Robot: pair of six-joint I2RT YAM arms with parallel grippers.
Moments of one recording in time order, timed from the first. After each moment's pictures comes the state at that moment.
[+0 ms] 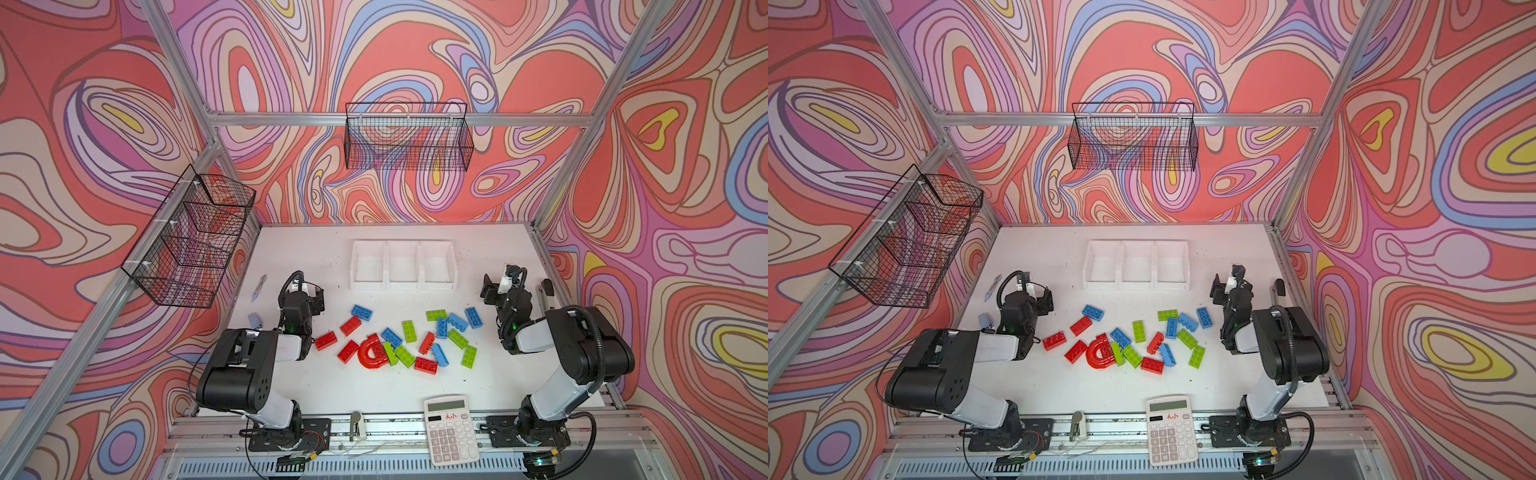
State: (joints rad) left arm -0.06 1.52 0.38 0.75 -0.28 -0.02; right arm 0.06 1.69 0.41 1.05 0.19 0.07
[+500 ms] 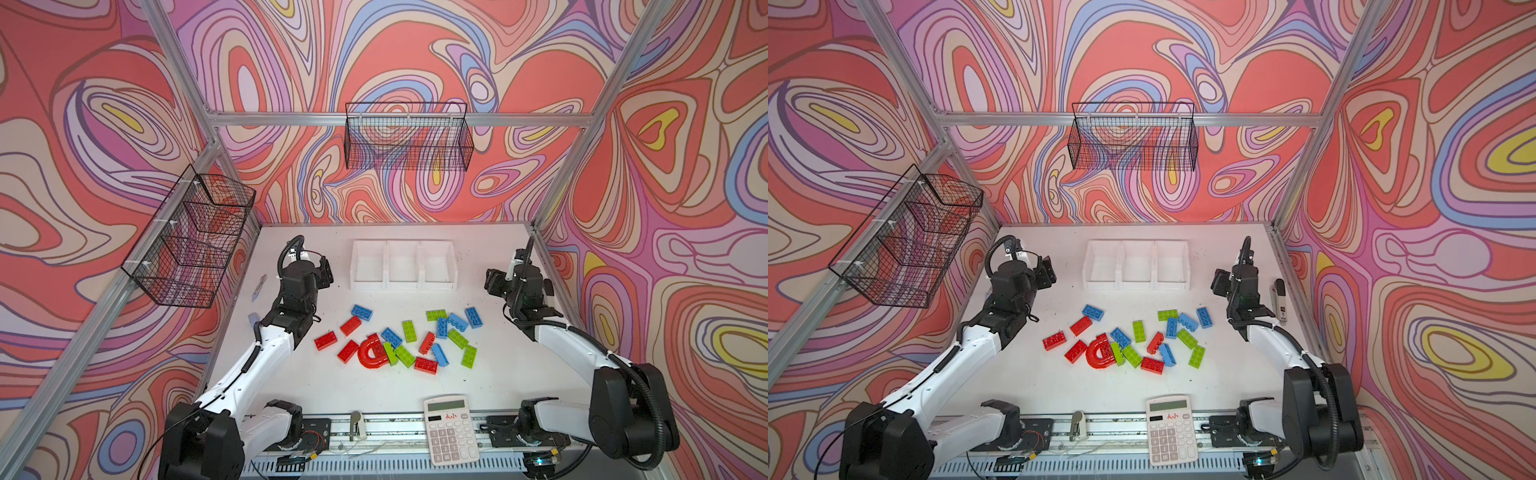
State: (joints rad) left arm -0.26 1.11 0.74 0.01 -0.36 -0.30; right arm 0.09 1.25 0.63 0.08 0.08 0.35
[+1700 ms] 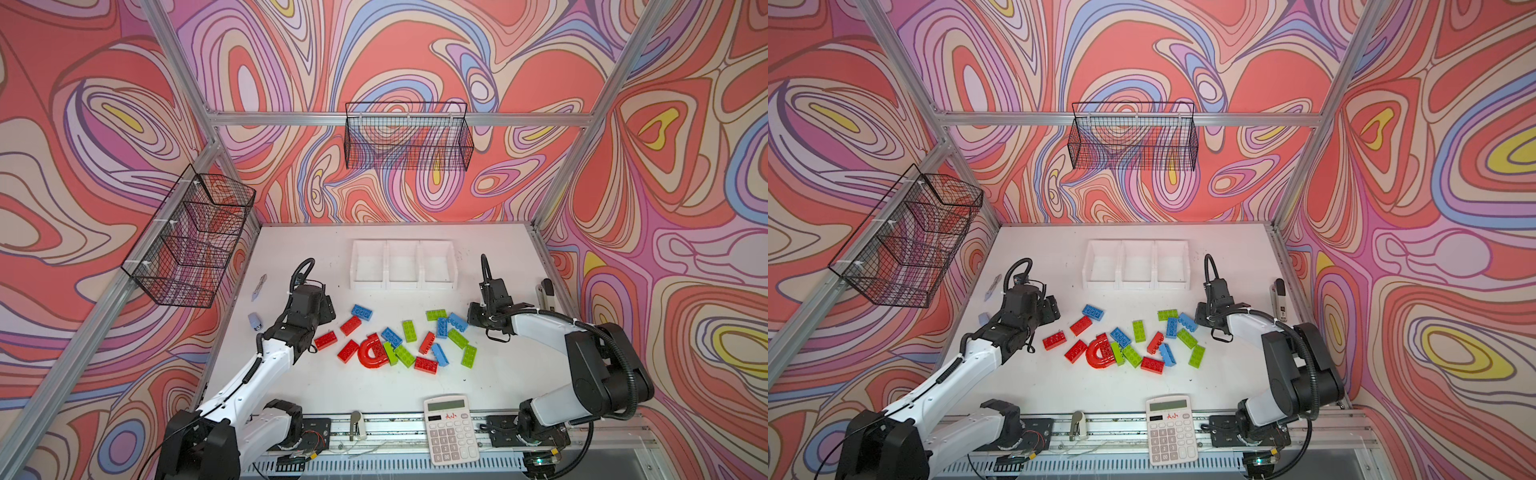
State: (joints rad) left arm -0.26 1.06 0.59 -0.28 -0.27 -0.48; right arm 0.23 1.51 0.69 -0.23 0.02 0.44
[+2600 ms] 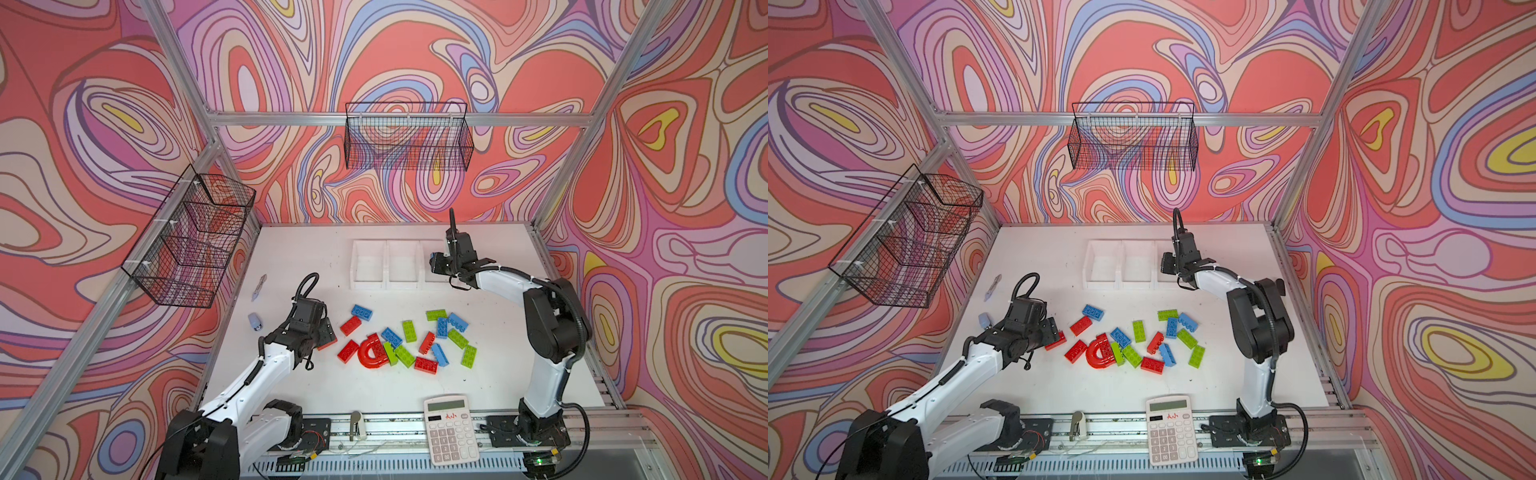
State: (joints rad) left arm -0.26 1.07 0.53 -0.51 -0.19 -0.61; right arm 0.35 1.94 1.31 -0.10 -0.05 0.44
